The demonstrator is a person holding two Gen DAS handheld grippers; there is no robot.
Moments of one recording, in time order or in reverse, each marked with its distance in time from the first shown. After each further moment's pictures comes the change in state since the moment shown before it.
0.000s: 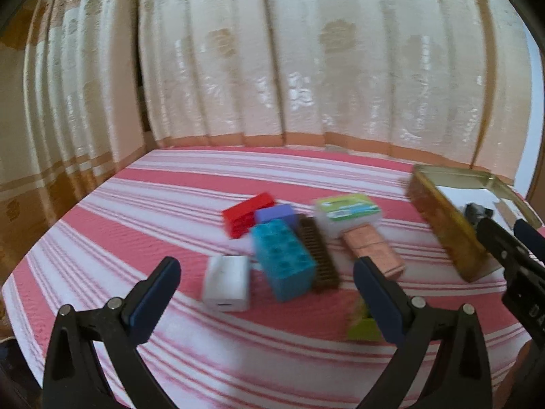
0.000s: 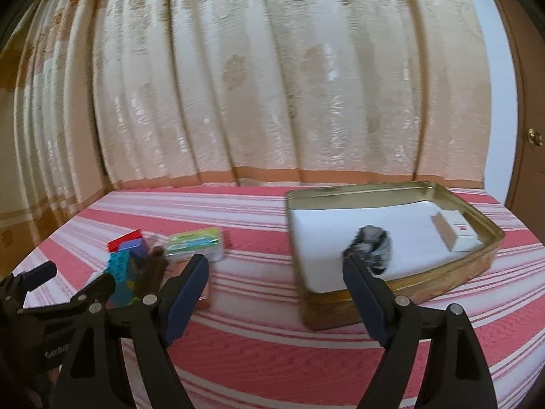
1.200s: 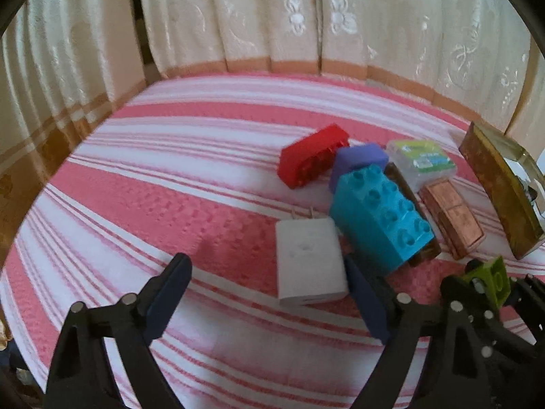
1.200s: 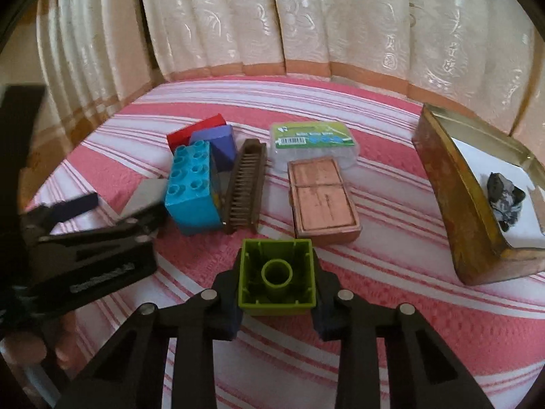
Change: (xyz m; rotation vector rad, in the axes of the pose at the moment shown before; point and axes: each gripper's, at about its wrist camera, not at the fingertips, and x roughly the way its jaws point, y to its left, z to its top) left arm 0.075 0.047 -0.002 -0.009 0.324 -0.021; right arm 0.065 0.093 -0.028 -0.132 0.427 0.200
